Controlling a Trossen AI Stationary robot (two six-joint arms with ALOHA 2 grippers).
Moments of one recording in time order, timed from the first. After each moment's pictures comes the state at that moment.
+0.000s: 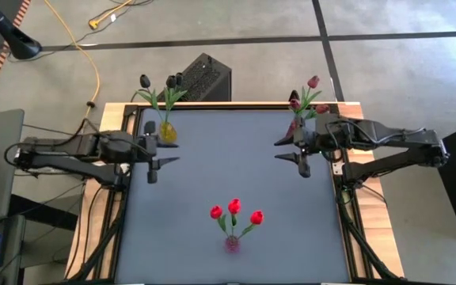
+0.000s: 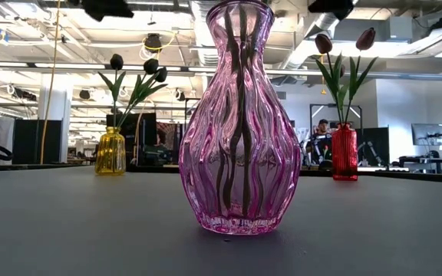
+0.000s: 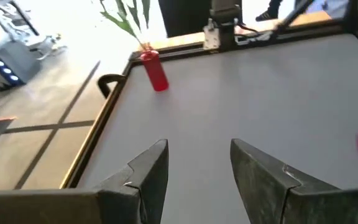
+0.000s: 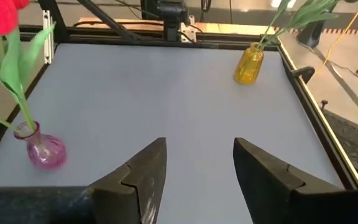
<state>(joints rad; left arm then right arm) -0.06 0.75 0.87 -0.52 -0.26 0.13 -0.04 0.97 1.10 -0.61 0.00 -0.06</state>
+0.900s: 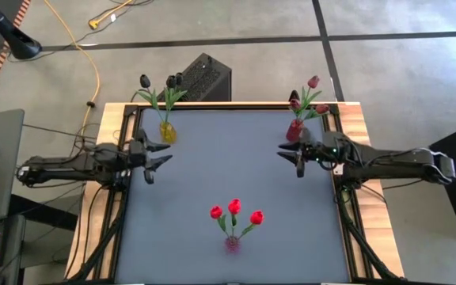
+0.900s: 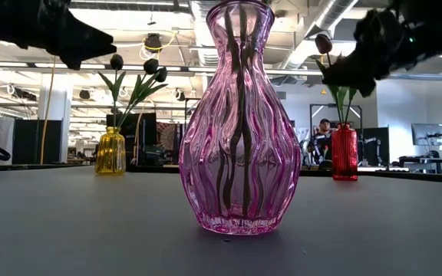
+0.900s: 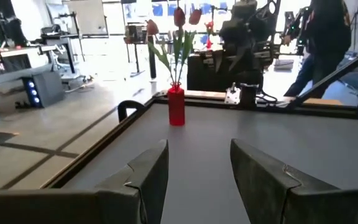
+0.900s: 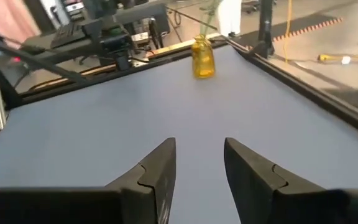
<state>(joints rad) 0.04 0.26 0.28 -0.05 -0.25 0.01 -0.22 0.65 0.35 0.06 0.00 0.19</state>
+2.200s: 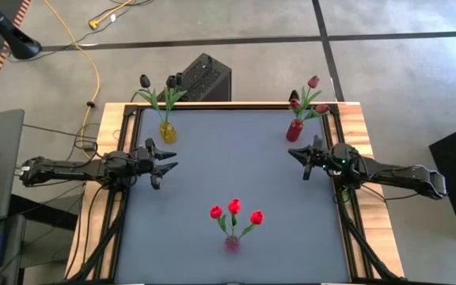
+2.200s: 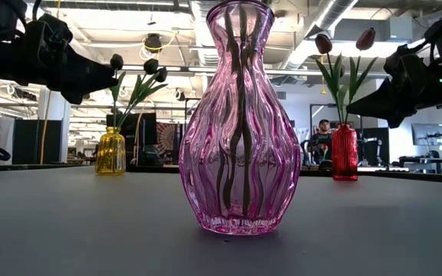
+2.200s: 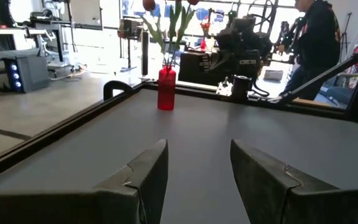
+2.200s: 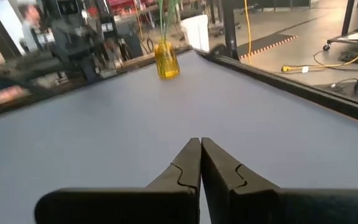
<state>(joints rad) 0.04 0.26 0.01 0.24 -0.22 -0.09 -0.26 0.21 0.01 0.06 0.11 0.24</state>
